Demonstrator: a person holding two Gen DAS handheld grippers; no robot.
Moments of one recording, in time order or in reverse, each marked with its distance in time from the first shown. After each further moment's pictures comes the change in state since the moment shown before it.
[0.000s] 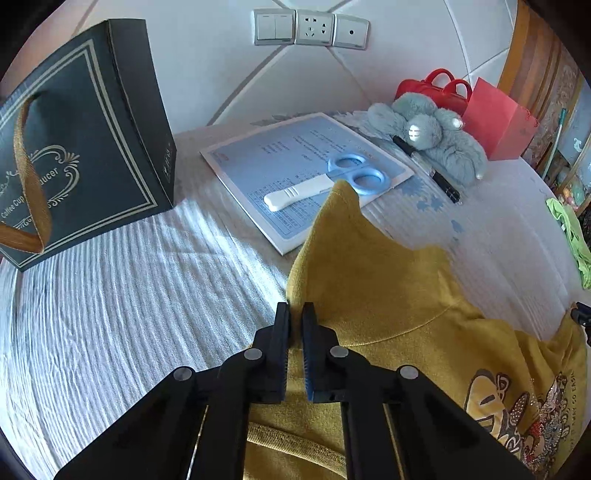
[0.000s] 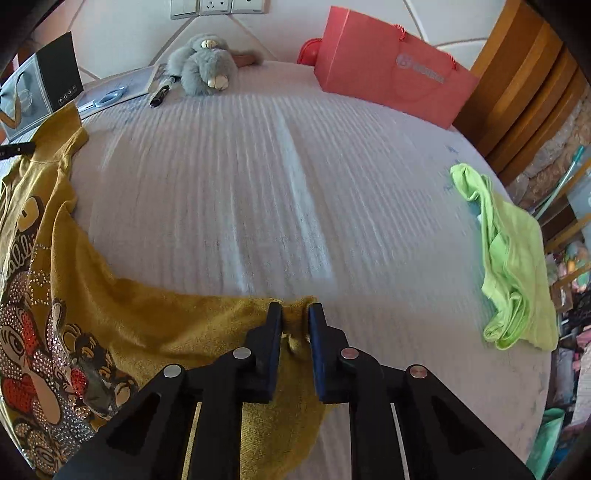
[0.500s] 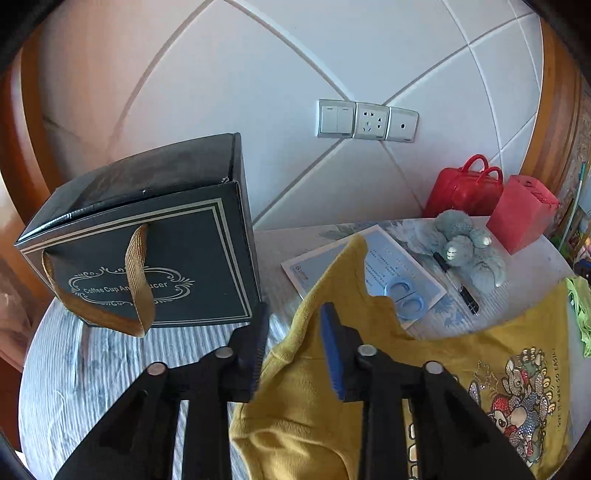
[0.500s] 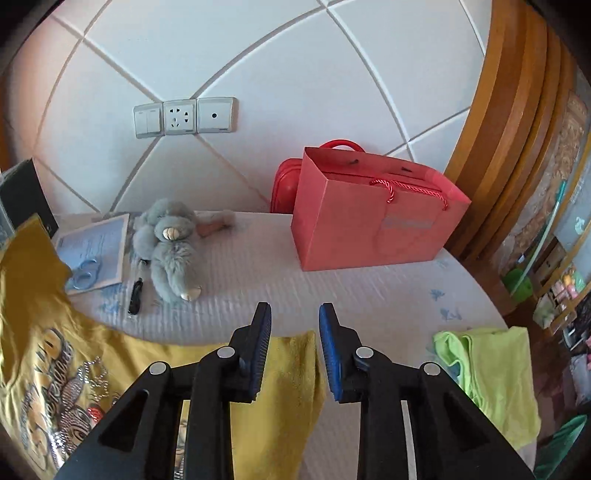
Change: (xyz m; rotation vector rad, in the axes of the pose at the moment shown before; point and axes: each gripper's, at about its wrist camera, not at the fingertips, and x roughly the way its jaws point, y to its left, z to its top) left arm -0.083 0.036 0.051 -0.061 -0.178 0.105; right arm -0.029 -0.024 0.165 0.156 -0.280 0.013
